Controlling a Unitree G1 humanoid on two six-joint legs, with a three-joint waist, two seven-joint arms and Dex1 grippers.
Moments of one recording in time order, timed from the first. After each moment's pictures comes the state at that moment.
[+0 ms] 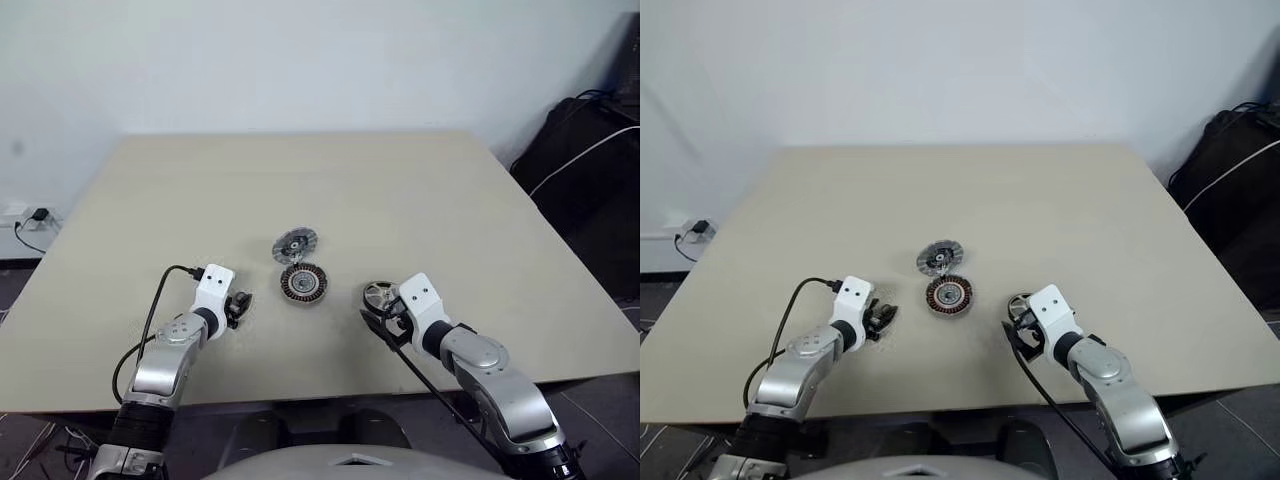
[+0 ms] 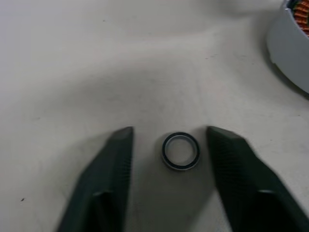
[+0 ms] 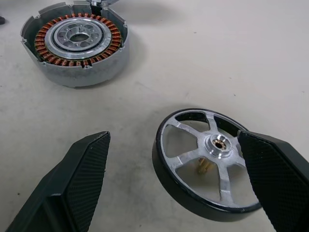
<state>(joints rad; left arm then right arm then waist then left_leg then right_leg) -0.02 0.32 -0.07 0.01 -0.08 0.52 -0.34 0.14 -0.43 0.15 -0.42 0.12 0.64 0.39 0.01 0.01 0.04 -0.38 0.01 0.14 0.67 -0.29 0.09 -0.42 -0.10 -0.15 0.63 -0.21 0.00</state>
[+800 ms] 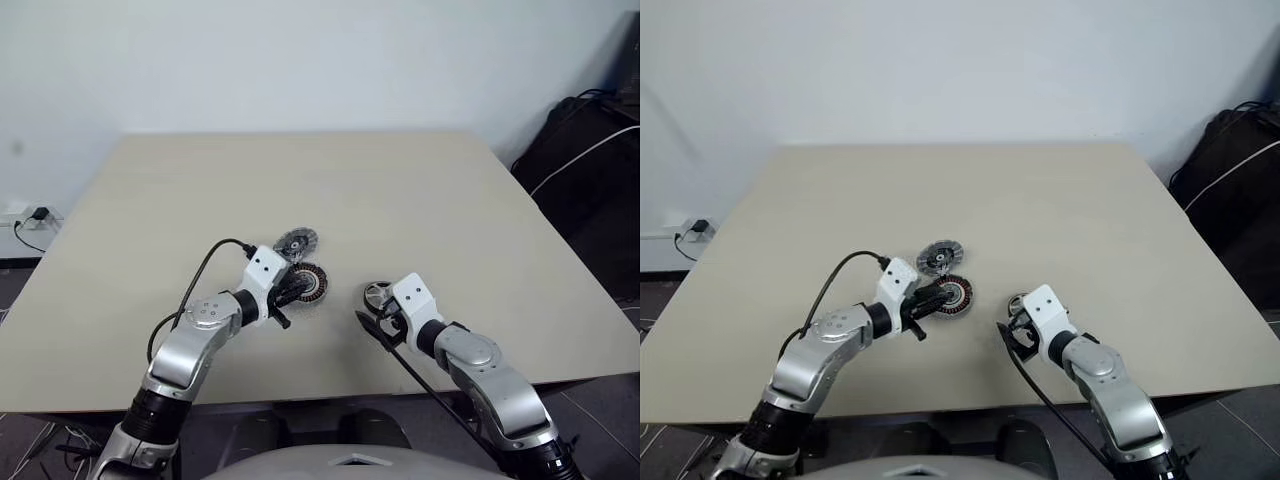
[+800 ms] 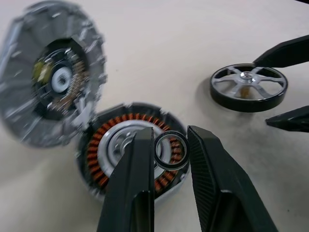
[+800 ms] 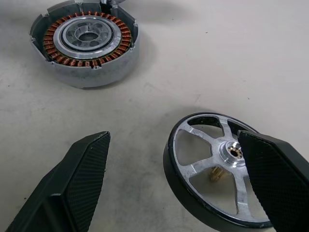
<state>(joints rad) -0.14 0.31 -0.25 -0.20 -0.17 0.58 -0.57 0.12 -0.42 0.18 -0.40 0.12 0.64 0.39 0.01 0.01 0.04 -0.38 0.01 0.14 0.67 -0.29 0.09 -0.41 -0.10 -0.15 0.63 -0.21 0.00</state>
